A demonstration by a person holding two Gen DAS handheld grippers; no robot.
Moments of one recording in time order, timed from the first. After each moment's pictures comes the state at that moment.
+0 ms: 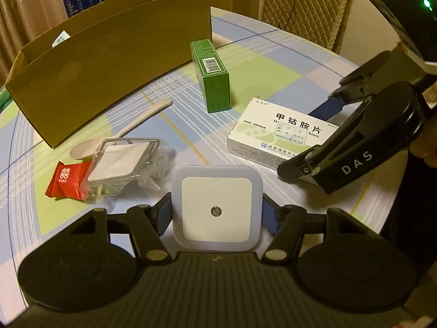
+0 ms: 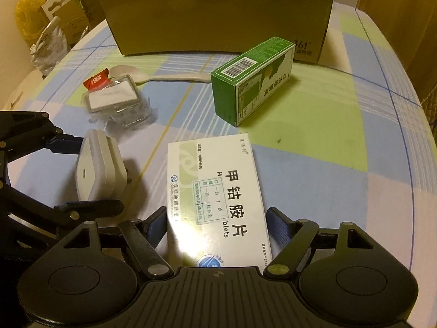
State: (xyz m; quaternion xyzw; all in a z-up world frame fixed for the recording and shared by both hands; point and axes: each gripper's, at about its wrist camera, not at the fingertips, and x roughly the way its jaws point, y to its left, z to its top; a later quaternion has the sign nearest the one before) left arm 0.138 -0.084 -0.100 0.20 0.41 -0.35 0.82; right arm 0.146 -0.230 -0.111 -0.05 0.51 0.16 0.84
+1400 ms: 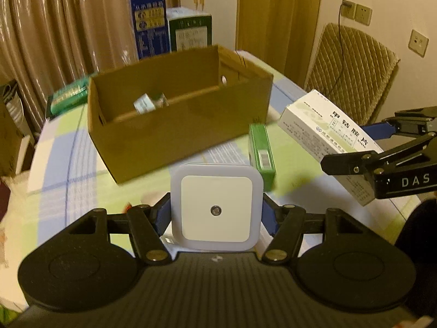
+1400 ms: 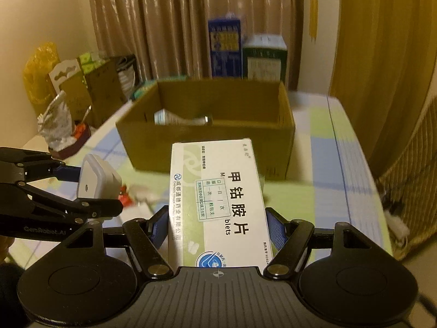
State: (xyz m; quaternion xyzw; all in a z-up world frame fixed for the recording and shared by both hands) left arm 0.169 -0.062 0.019 0.12 0.37 -0.26 0.88; right arm 0.148 -0.233 0.033 -0.03 0.35 0.15 0.92
